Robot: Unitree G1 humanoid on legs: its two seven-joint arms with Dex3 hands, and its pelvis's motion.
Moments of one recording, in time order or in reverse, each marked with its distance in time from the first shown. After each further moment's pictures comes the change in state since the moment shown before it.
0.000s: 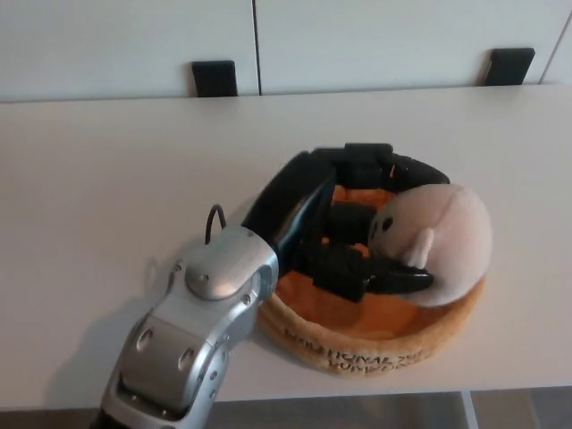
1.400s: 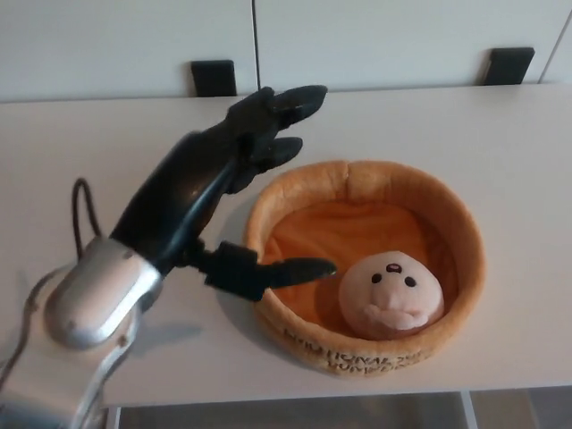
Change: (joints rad) left_arm 0.192 0.310 0.155 -0.474 0.030 -0.045 -0.033; right_arm 0.013 0.000 0.004 0.002 -0.002 0.016 0.004
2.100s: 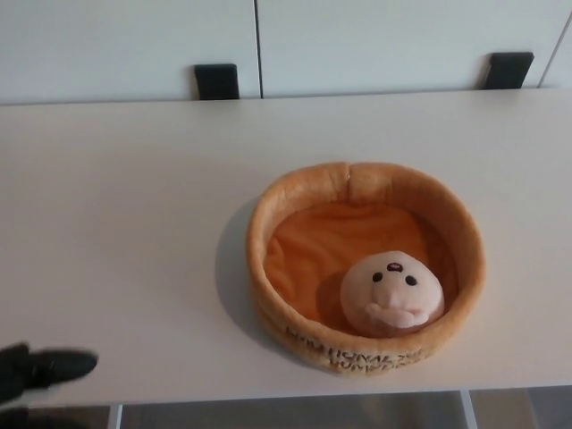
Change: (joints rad) left_arm 0.836 0.074 0.582 0.084 -0.174 -0.245 -0.258; right_arm 0.023 0.000 -0.001 0.052 -0.001 -0.003 -0.001
